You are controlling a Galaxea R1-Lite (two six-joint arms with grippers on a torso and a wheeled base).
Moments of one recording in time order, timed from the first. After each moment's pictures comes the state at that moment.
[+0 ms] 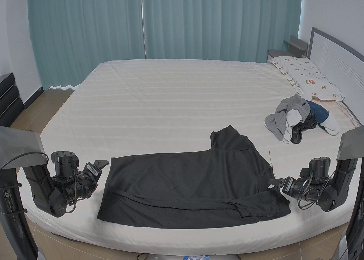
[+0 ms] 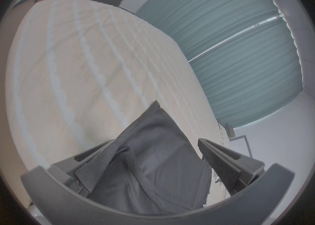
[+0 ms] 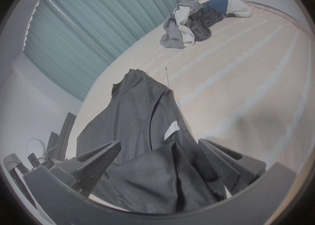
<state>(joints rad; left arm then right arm) -0.06 2.17 -0.39 -1.25 -0.08 -1.04 0.02 2.23 -0.32 -1.26 0.24 0.53</state>
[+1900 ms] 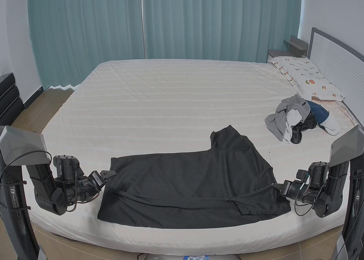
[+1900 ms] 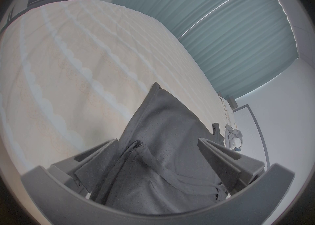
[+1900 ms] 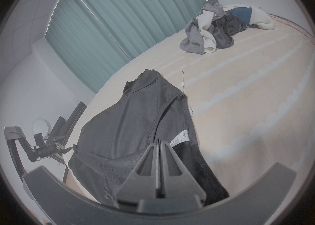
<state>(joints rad) -0.01 2.25 -0.44 -1.19 -0.27 -0.77 -0.02 2.40 -0.31 -1.53 0.37 0.38</state>
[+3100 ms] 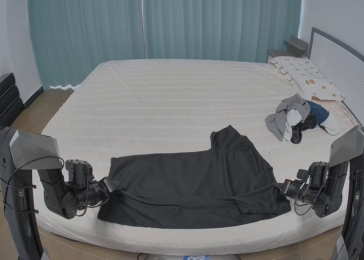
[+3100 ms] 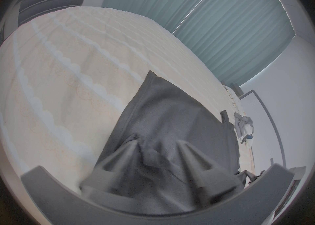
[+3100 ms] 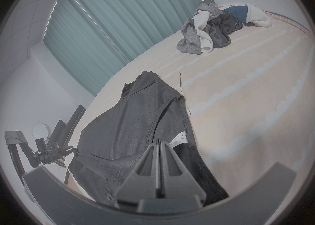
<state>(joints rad) -0.10 2.31 -0.46 -1.19 -0.16 -0.68 -0.03 2.41 -0.32 -1.55 0.36 0.41</state>
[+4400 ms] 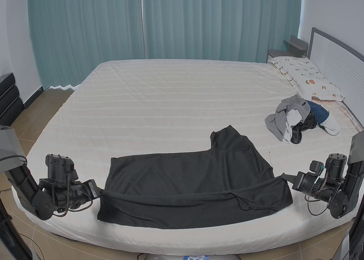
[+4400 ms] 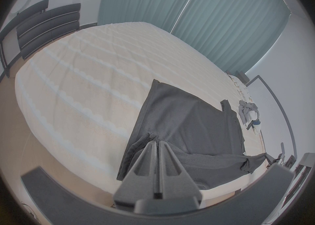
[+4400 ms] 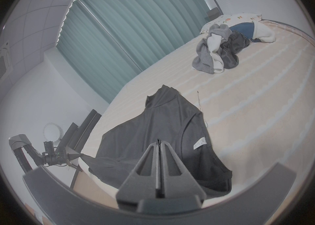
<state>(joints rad) -0.10 1.93 -0.32 -0.88 -0.08 -0.54 -0.03 2.13 -0.15 -1.55 0.42 0.45</state>
